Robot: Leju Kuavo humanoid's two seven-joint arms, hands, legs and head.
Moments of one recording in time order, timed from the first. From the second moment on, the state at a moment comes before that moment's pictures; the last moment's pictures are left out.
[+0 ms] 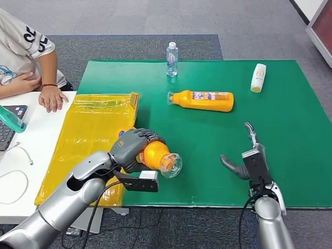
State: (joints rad) left arm -0.44 0.17 -0.67 -1.43 -0.78 -0.14 -0.25; right arm -0.13 0.07 -0.01 -1.40 0.51 -0.01 -0.38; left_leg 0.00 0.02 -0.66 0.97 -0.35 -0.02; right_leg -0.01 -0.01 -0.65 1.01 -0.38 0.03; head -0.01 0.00
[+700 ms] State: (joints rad) left arm -1.51 0.43 -1.39 -1.13 0.25 -1.10 0.08; right arm -0.37 0.08 0.14 -1.12 0.47 0.03 -0.44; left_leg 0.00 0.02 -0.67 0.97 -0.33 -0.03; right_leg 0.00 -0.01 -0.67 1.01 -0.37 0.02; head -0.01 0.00
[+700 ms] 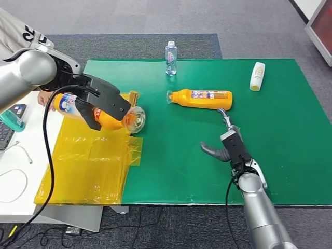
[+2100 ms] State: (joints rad) left arm -1.24 0.54 -1.53 -0.83 0.10 -0.84 -0.26; right arm -0.35 0.09 0.23 -1.19 0.36 0.04 -0.46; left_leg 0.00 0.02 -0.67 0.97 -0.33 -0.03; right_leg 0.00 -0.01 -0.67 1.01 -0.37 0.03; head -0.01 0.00
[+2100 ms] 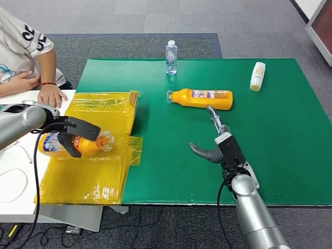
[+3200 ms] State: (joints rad) left arm -1.29 0.54 -1.52 -0.90 0.18 -0.77 -0.28; right arm -0.34 0.09 0.29 -1.19 0.36 0.03 -0.45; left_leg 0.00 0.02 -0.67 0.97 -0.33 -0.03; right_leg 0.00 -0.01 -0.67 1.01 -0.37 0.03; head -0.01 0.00
